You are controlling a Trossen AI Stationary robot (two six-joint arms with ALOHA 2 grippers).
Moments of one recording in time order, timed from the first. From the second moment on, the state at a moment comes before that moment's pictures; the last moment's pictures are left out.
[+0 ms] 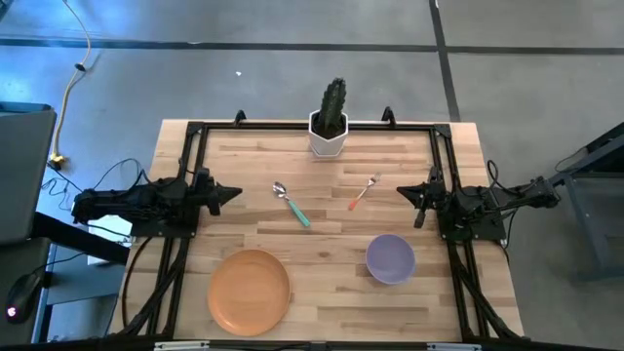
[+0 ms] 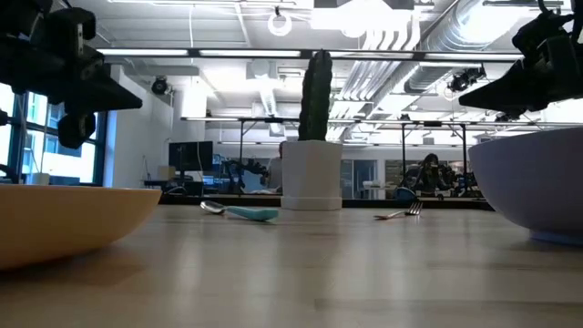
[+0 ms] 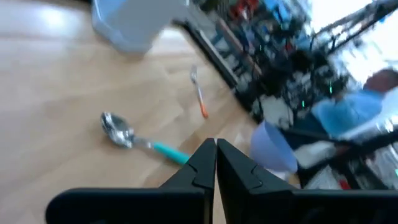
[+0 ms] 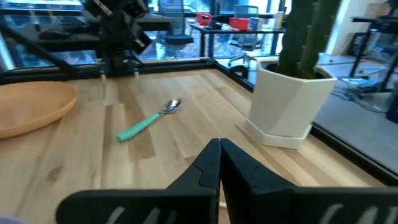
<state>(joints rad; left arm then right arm) 0.11 0.01 0.12 -0.34 -0.30 -0.87 0.24 0.01 0.09 -0.23 0.59 0.05</state>
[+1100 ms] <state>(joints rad) 0.03 1.18 1.06 -0.98 -0.31 -0.55 0.24 0.13 0.30 -0.08 0.78 0.35</state>
